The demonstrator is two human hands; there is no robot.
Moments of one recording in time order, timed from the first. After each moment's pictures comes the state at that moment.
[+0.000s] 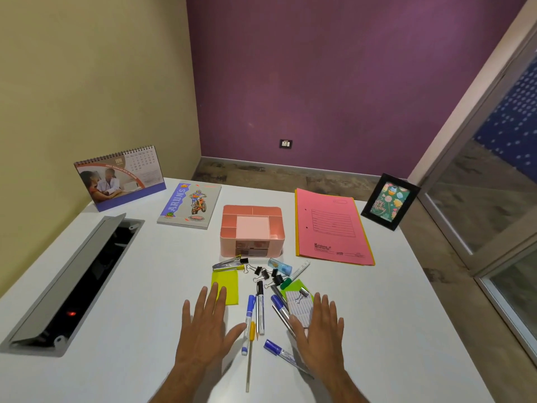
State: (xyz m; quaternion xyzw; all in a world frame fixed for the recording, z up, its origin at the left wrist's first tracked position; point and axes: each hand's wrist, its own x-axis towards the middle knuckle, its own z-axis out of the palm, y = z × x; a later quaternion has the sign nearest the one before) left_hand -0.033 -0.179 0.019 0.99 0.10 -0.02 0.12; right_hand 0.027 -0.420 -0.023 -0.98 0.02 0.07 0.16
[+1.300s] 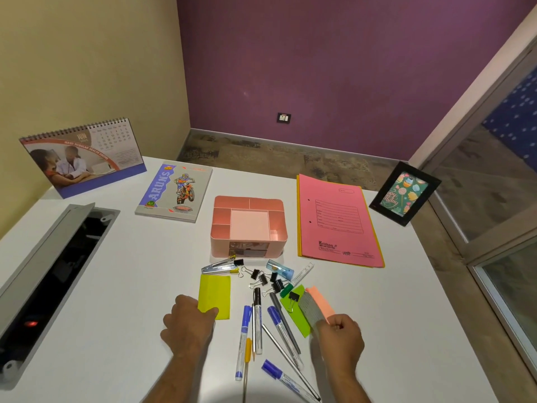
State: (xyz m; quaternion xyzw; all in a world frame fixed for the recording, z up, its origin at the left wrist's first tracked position) left_hand 0.055 -0.151 -0.052 0.81 0.47 -0.06 0.35; right_hand 0.076 -0.408 -0.002 -0.82 0.34 -0.05 0.45
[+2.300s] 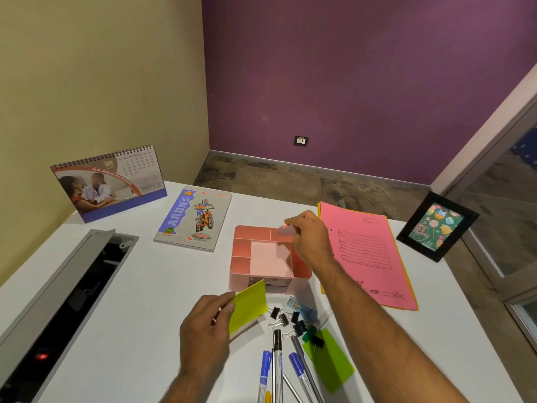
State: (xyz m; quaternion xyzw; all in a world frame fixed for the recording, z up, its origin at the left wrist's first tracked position) left_hand 0.080 -0.134 0.012 0.81 0.21 0.23 0.50; right_hand 0.302 -0.280 0.077 -0.93 -0.19 -0.07 0.30
